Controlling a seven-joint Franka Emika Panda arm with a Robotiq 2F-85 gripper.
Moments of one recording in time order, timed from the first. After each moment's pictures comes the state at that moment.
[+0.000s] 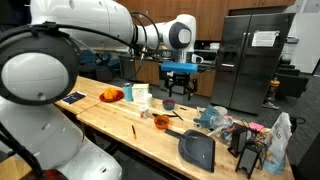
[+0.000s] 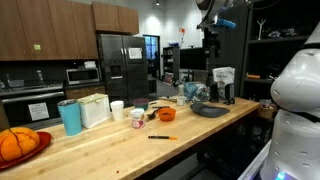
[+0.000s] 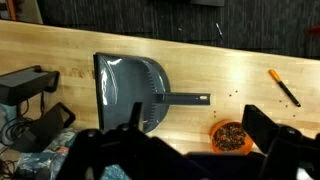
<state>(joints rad) -0.10 -0.33 -0.23 -2.03 -0.12 1.59 -0.34</state>
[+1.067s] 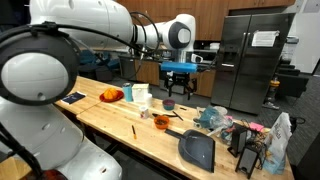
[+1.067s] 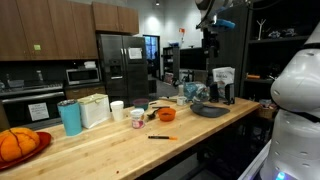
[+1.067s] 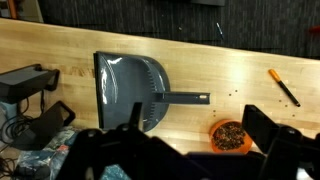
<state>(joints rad) -0.10 -0.33 -0.22 -2.03 -0.12 1.59 -0.34</state>
